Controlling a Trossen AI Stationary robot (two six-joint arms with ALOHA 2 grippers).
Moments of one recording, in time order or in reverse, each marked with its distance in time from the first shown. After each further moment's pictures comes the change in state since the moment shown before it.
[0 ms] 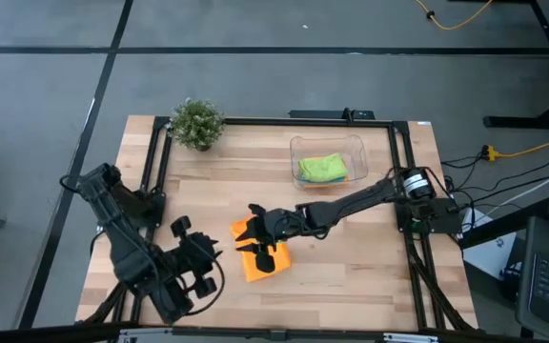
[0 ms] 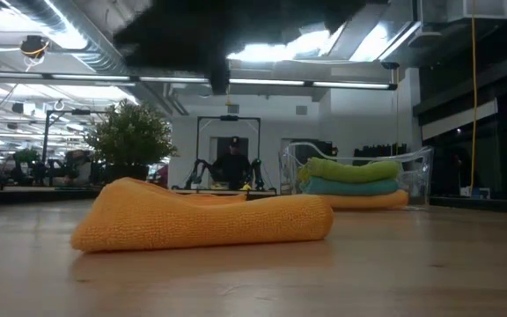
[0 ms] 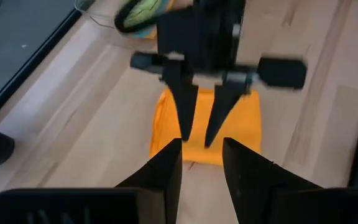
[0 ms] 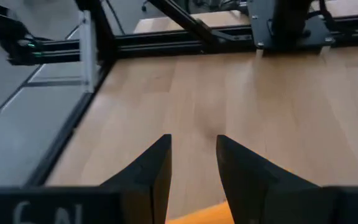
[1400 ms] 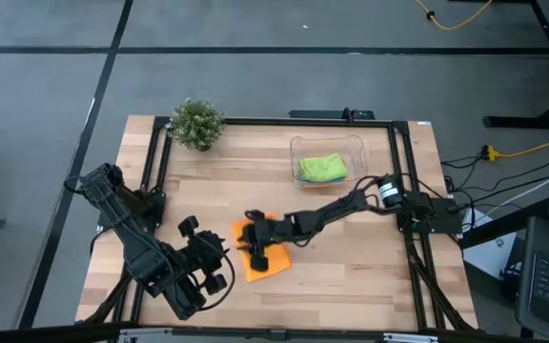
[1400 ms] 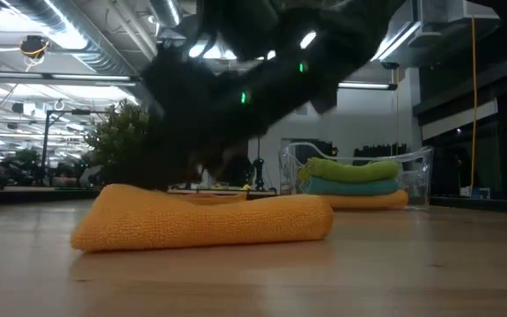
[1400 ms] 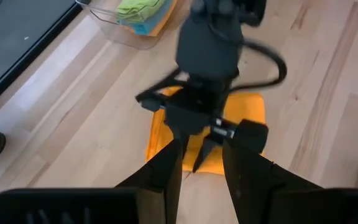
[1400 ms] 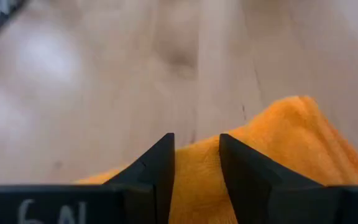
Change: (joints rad) left arm 0.049 0.005 -0.063 0.085 0.002 0.007; right arm -0.025 0.234 0.012 0.081 0.078 -0.040
